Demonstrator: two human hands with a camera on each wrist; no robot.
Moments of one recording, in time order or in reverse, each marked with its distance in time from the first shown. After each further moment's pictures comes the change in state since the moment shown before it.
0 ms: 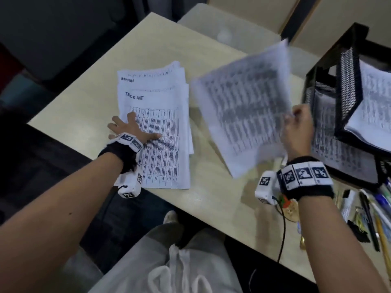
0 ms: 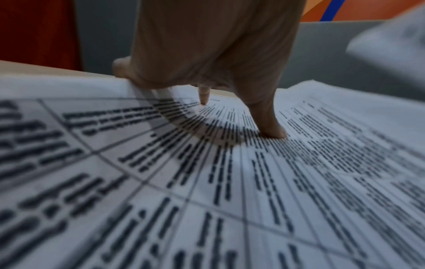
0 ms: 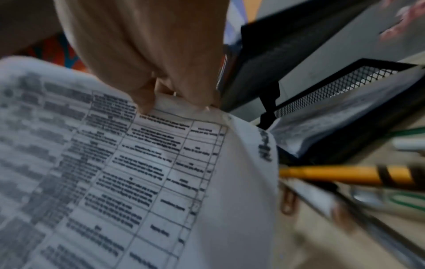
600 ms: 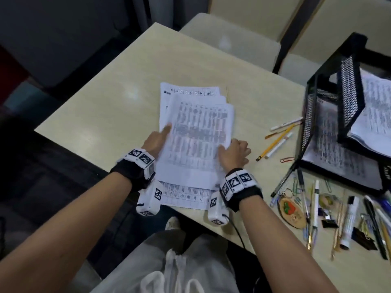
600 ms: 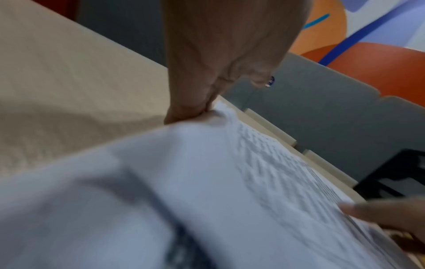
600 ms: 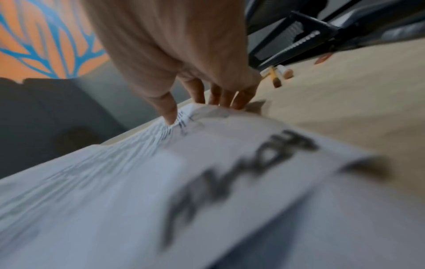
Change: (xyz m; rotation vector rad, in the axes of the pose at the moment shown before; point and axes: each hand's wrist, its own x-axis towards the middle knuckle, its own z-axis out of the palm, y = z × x) left_hand -0.022 0.024 0.015 -0.617 -0.329 0.106; right_hand -0.064 -0.023 0.121 -0.328 -0.403 0.474
